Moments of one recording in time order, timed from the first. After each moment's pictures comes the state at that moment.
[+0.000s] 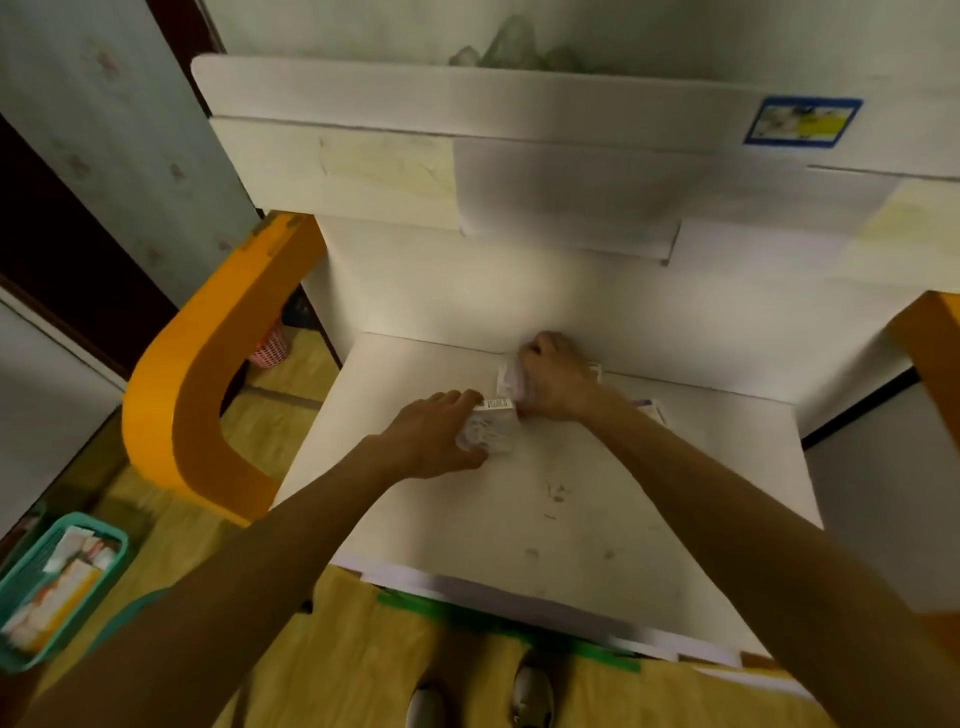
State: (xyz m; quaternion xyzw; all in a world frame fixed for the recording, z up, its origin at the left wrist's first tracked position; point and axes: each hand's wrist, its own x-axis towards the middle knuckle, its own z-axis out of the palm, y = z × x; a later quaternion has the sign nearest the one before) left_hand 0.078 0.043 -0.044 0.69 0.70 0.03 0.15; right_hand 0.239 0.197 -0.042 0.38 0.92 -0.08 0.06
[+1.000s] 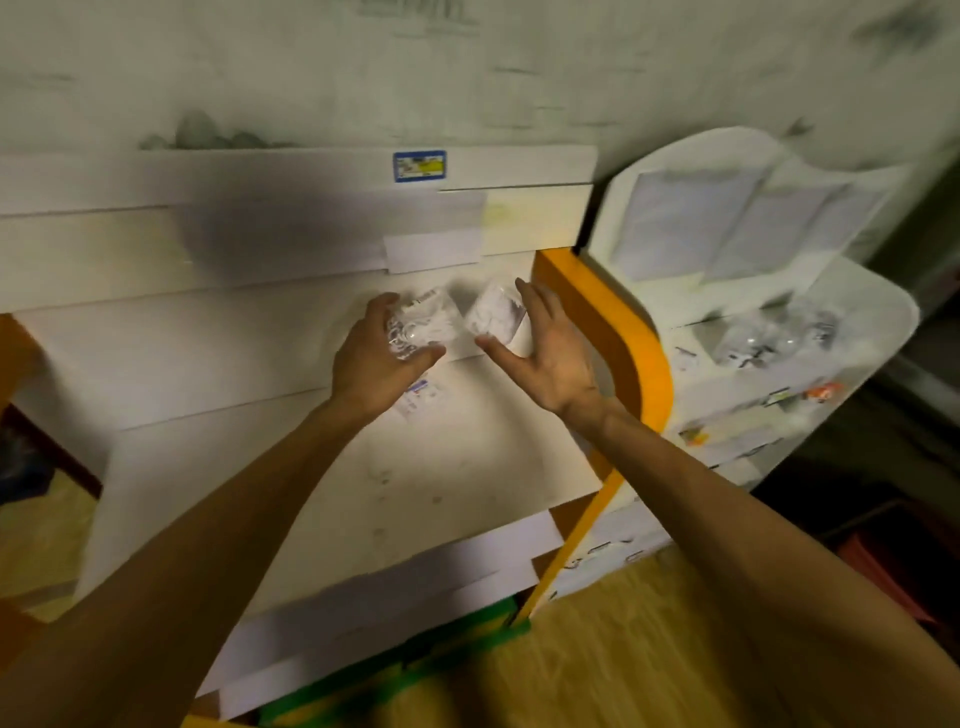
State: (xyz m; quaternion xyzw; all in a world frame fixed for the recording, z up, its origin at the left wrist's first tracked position) left_hand 0.243 0.081 0.070 0.66 0.60 0.41 0.20; right_hand 0.472 0.059 0.090 0.60 0.73 -0.01 -0.33
